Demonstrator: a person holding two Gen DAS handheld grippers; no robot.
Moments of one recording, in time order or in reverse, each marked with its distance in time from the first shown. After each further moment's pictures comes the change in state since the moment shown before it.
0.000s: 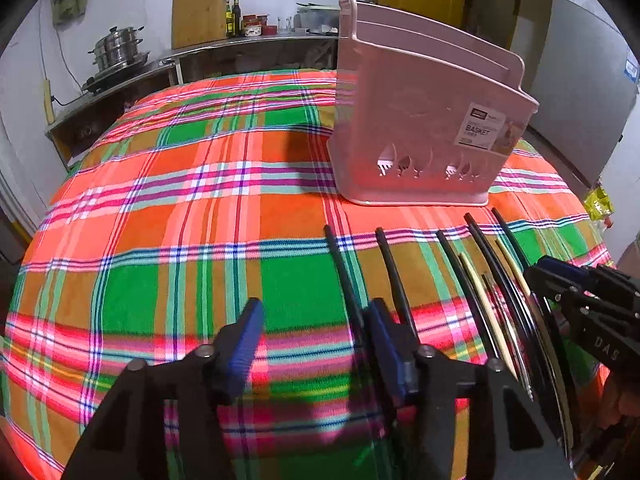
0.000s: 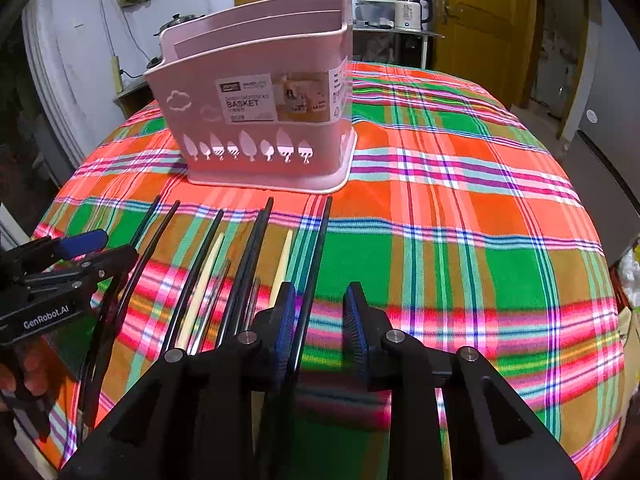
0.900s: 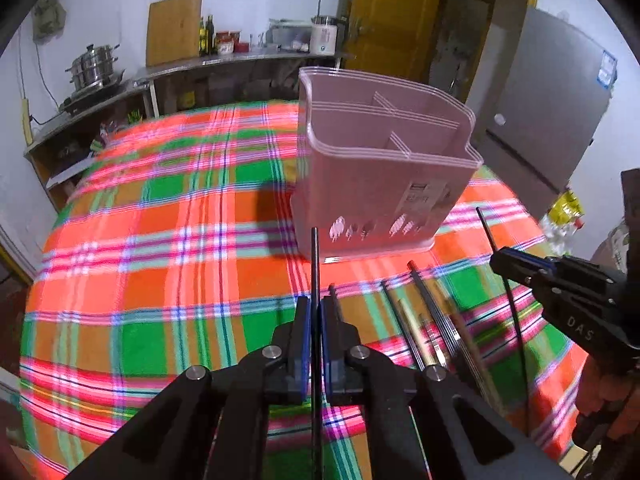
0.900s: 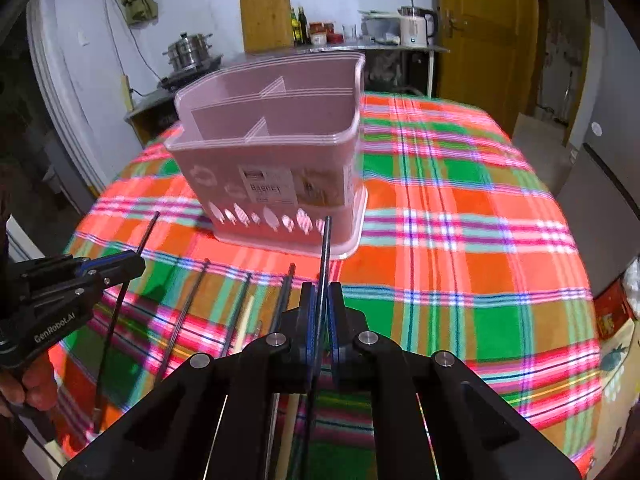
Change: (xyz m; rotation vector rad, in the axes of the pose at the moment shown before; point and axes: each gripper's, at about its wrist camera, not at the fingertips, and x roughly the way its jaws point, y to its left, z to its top) left arm -0.054 -0.004 0.038 0.036 -0.055 -0.122; right arm -0.040 0.005 0.044 0.007 -0.059 0.045
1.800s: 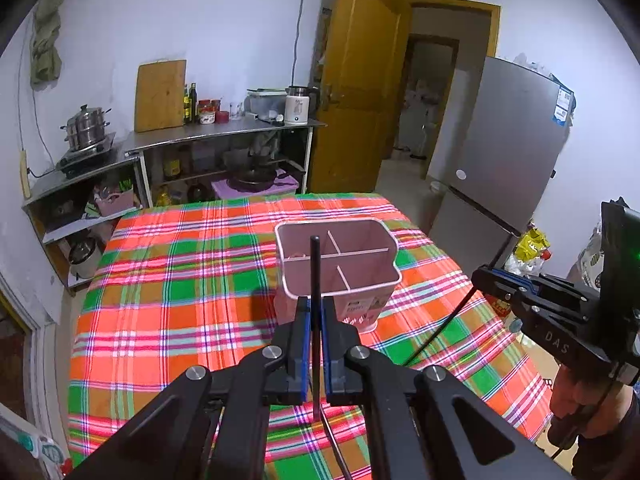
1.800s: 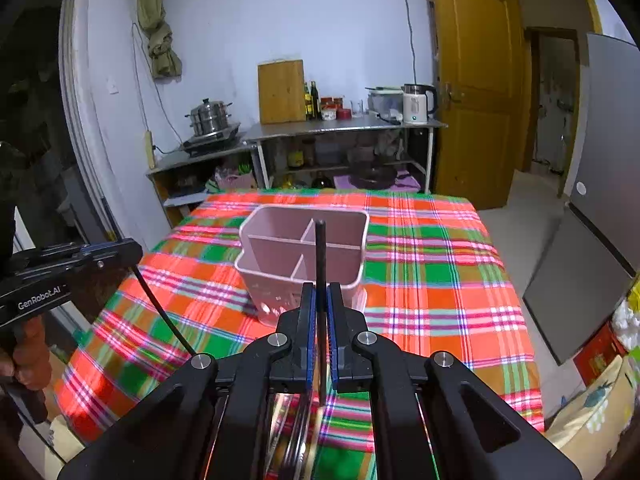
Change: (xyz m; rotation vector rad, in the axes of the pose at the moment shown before) left arm -0.122 -0.014 0.061 0.050 -0.195 -0.077; right arm -0.110 0.018 0.045 -0.030 -0.234 0.016
